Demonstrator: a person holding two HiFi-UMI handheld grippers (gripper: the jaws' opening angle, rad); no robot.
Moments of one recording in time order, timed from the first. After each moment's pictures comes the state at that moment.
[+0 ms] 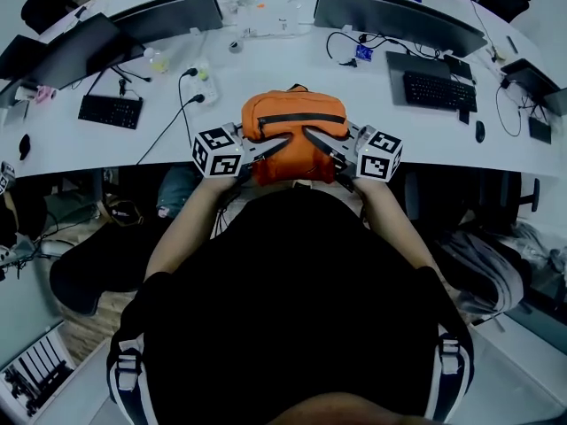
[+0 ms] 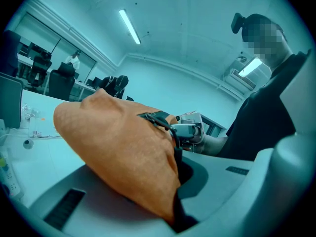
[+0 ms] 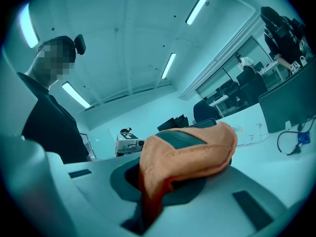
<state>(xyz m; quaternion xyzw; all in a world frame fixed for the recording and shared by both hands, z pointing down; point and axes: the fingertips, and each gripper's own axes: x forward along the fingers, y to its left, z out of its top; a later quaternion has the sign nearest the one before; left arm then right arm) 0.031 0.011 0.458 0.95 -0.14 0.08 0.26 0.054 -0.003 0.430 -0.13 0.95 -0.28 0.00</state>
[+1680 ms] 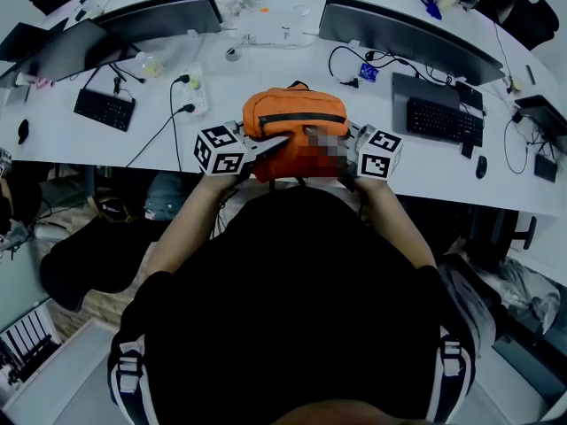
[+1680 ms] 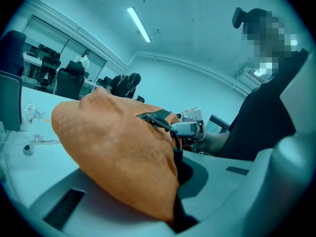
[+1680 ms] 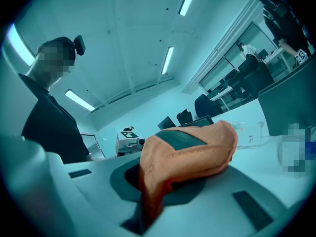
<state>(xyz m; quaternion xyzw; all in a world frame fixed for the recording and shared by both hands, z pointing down) 0.069 -0.093 0.489 0.94 -0.19 0.09 0.28 0.090 -0.107 0.459 -0.07 0.95 -0.31 -0.02</state>
